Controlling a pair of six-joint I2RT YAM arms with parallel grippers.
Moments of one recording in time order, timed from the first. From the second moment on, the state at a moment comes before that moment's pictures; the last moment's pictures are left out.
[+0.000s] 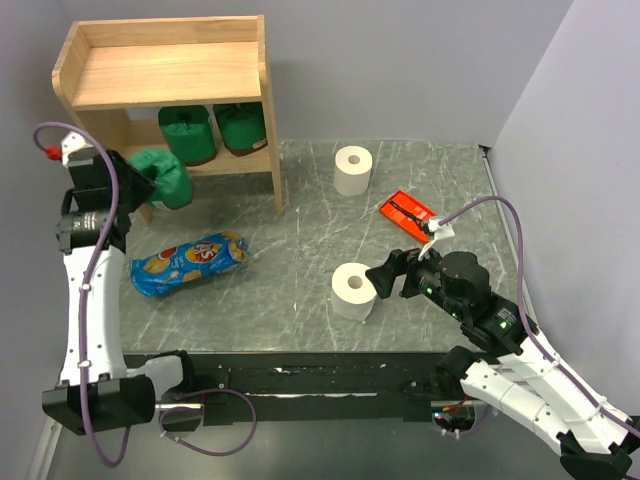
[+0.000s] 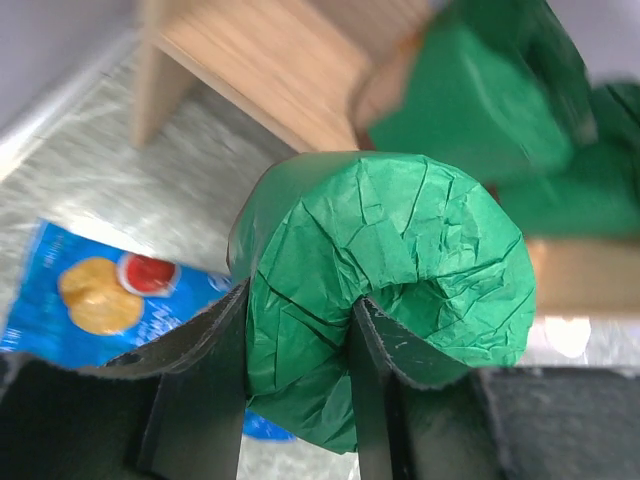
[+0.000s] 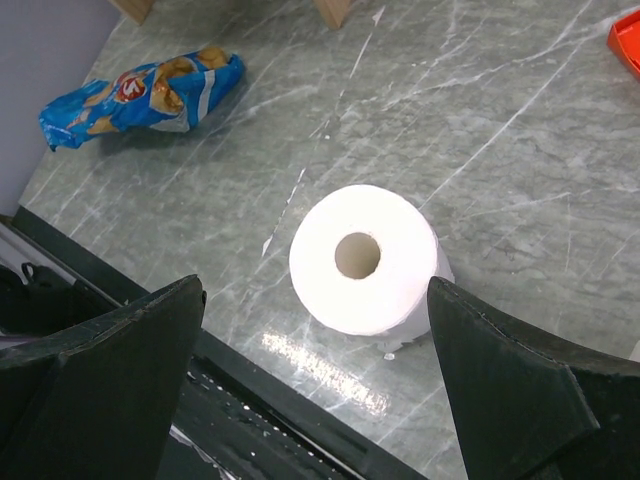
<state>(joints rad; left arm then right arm) 0.14 1.11 1.37 -0.70 -0.12 -0.62 0.70 0.58 0.74 -0.52 0.08 0.46</state>
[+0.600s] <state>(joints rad) 0.25 1.28 1.53 -0.61 -0.17 -0.60 0.70 0.56 0.75 -0.53 0.09 0.46</state>
